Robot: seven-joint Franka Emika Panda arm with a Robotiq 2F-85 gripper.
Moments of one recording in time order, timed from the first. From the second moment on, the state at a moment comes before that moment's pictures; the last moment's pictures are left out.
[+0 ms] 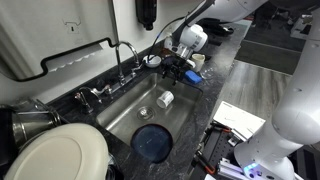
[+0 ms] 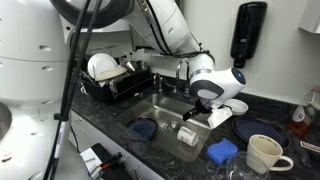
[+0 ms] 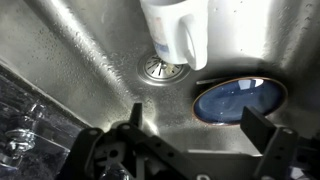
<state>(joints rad) -0.39 0.31 -0.01 -2.14 0.72 2.18 -2.25</state>
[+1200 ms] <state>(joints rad) -0.24 0.30 -0.03 -2.25 0.64 2.50 -2.38</state>
